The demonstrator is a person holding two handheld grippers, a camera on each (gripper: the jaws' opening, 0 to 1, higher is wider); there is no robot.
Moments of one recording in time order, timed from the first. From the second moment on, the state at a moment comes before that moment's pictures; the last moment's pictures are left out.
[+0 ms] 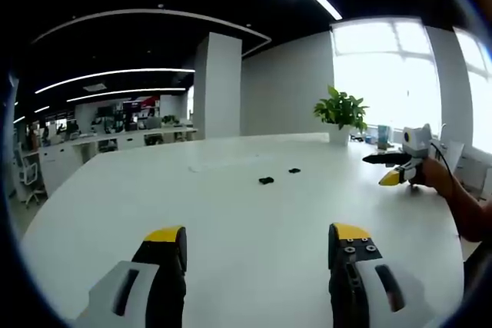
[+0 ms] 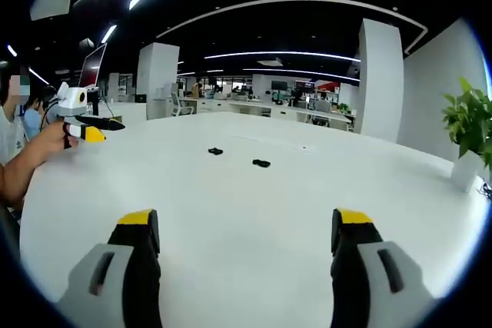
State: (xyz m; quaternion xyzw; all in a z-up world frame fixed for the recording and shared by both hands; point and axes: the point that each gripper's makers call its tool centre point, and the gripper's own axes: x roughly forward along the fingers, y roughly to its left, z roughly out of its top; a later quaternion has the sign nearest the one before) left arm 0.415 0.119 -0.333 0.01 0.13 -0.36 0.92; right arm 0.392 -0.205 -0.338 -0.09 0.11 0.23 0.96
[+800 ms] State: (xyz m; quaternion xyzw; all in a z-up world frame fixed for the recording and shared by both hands) left arm 0.397 0.110 -0.333 0.00 0.13 -0.36 0.92; right arm 0.386 -0.199 -0.334 -0.08 0.10 0.24 0.96
